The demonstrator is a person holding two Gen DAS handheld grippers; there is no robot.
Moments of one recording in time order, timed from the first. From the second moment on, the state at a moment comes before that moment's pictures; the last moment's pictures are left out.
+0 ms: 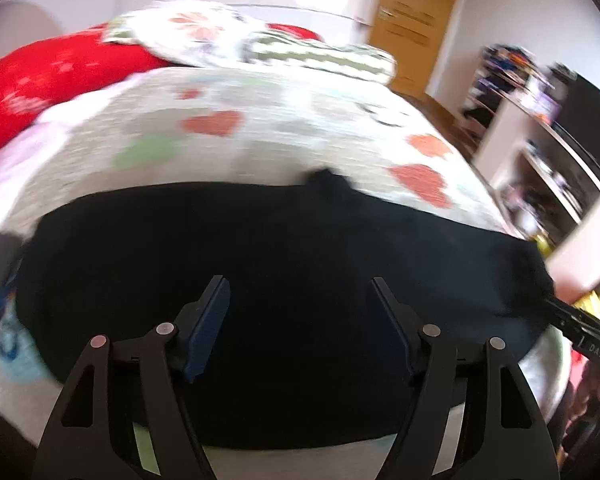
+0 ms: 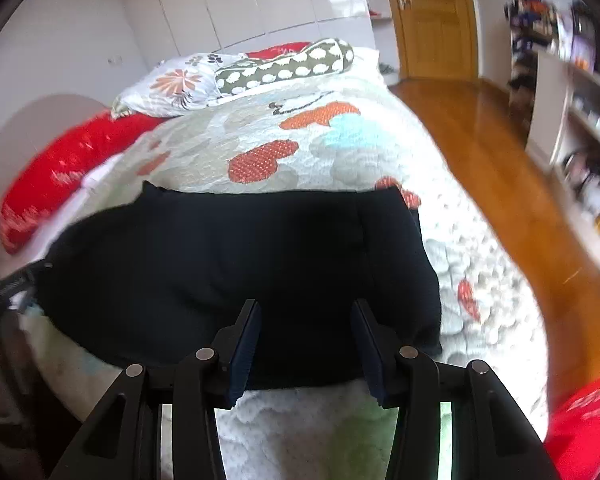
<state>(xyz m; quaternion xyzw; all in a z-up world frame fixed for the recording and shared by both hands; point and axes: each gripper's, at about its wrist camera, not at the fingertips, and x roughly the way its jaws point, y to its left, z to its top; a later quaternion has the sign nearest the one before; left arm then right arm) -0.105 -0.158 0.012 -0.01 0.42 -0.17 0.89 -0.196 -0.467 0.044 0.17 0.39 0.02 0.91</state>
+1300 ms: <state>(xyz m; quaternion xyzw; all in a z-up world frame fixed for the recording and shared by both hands) -0.068 -0.444 0.005 0.18 0.42 -0.52 0.72 -0.202 -0.506 0.039 0.27 0.32 0.04 0.91</state>
